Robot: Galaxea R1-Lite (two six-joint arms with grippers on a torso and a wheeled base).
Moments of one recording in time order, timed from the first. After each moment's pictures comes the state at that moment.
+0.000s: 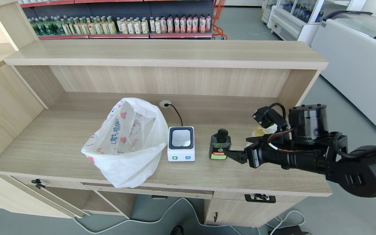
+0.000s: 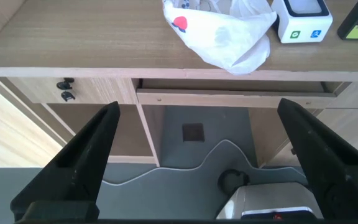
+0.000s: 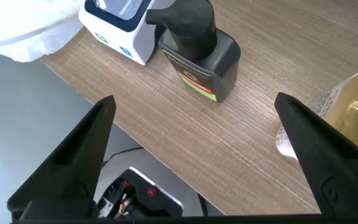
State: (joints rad) left arm -0.01 0.00 0.00 0.04 -0.04 0.03; right arm 0.46 1.78 -0.82 -0.58 0.18 -0.08
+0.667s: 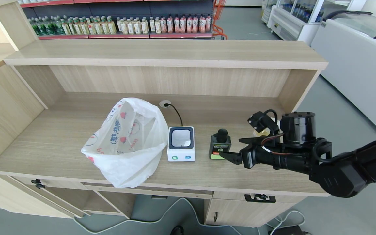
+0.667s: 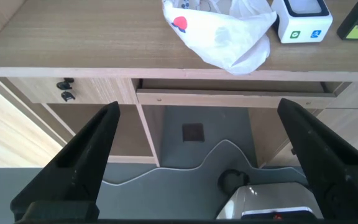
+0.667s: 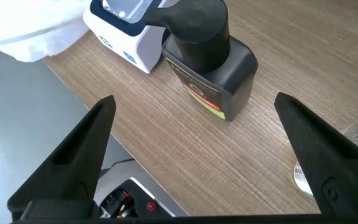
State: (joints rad) left arm -0.01 0.00 0.00 0.04 -0.04 0.03; right arm 0.43 1.91 -0.80 -0.76 0.30 -0.10
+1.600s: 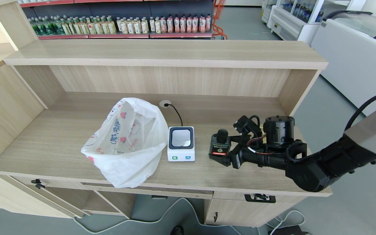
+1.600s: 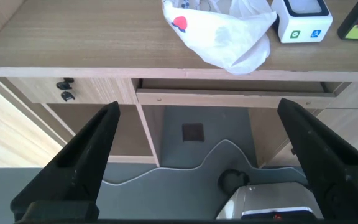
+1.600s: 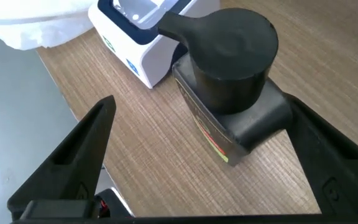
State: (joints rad) left arm -0.01 0.00 0.00 0.04 -0.04 0.03; right arm 0.43 2.07 -0.90 -0.86 0.40 -0.23
